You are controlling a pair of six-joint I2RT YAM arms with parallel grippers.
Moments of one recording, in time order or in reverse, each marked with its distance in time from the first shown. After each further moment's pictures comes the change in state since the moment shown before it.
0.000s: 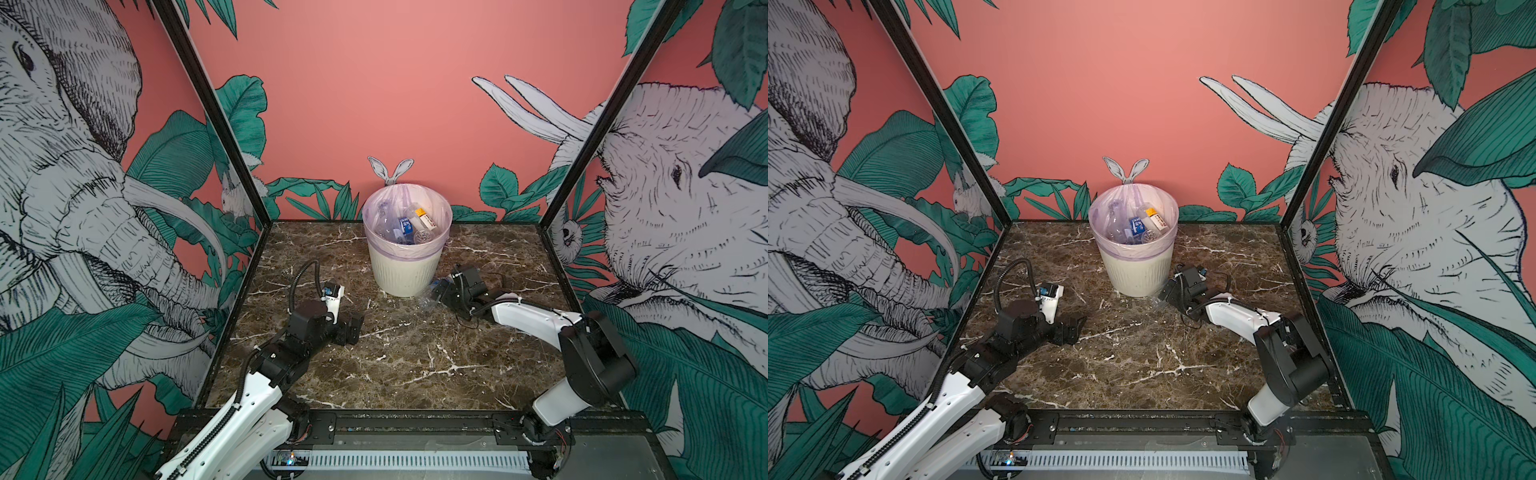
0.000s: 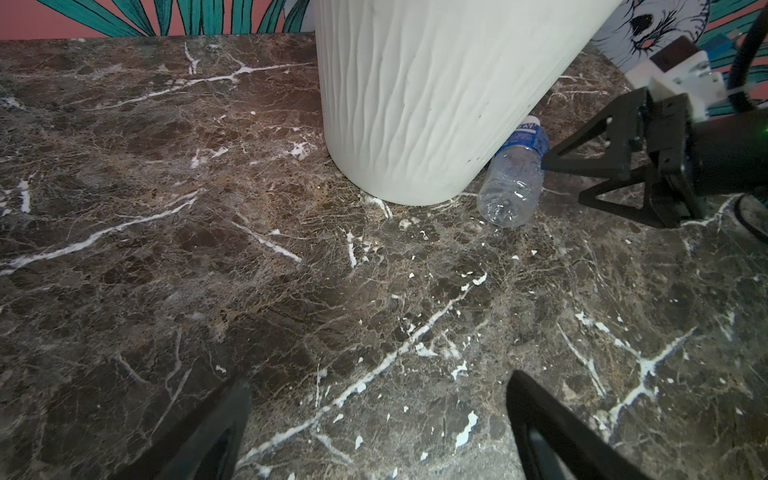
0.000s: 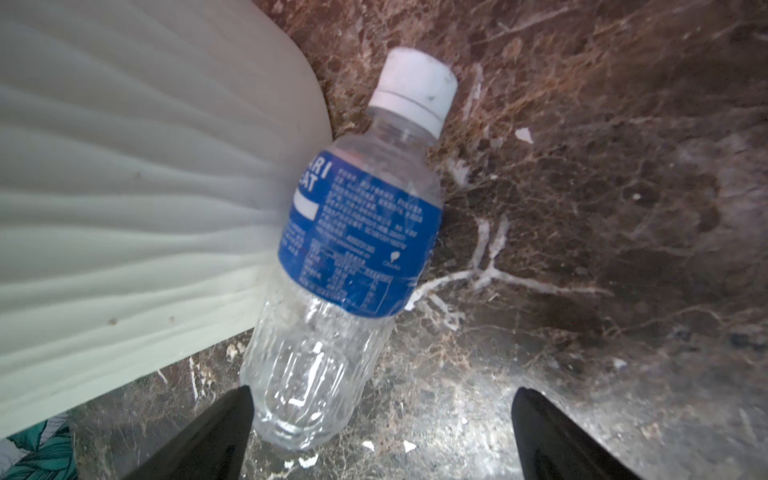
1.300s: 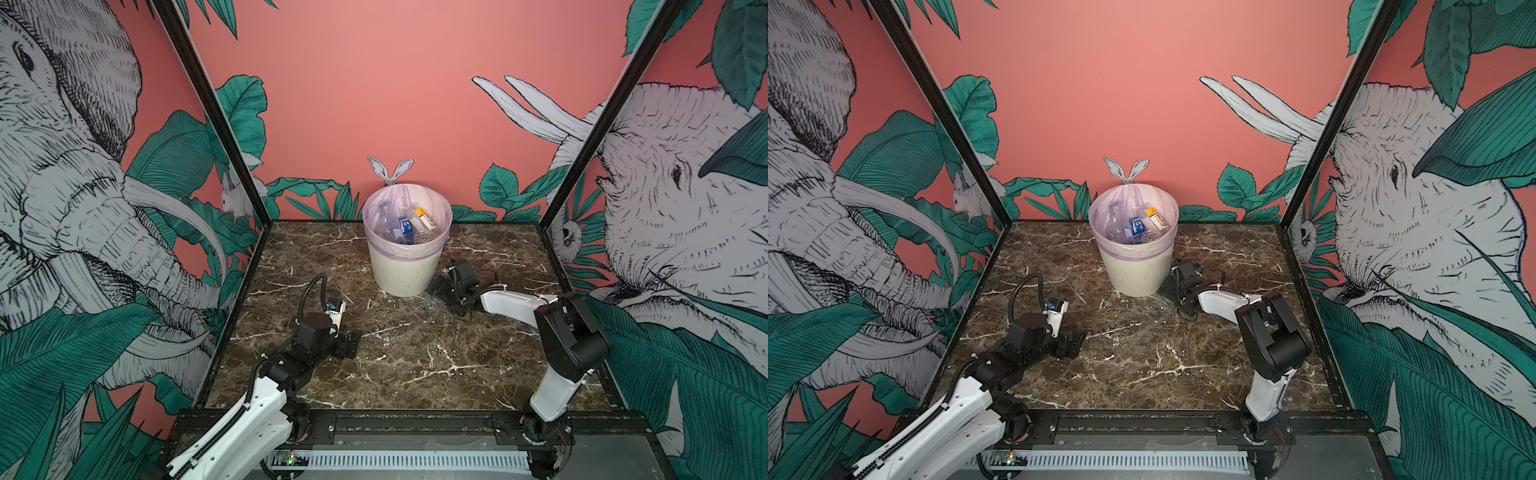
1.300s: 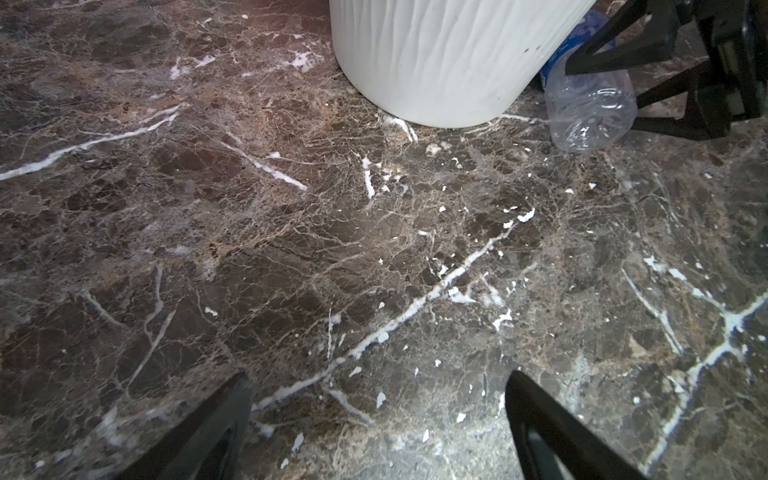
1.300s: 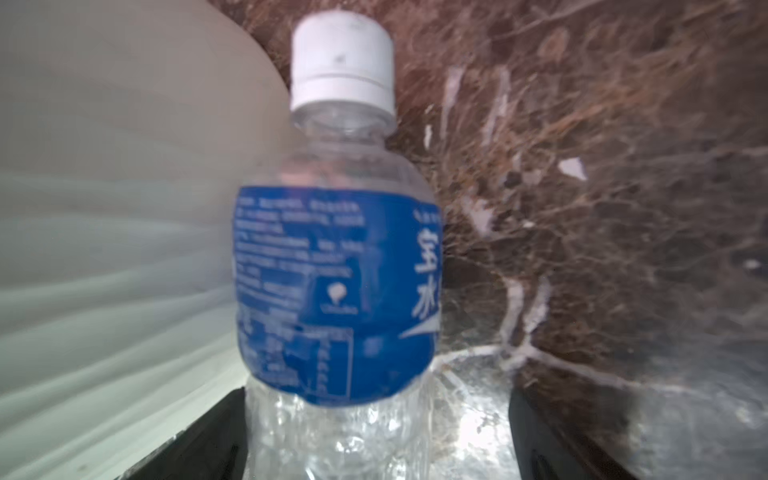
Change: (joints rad) left arm -0.010 -0.004 -0.164 0.051 -0.016 0.008; right arm -0.037 0.155 0.099 0.006 -0.027 -0.028
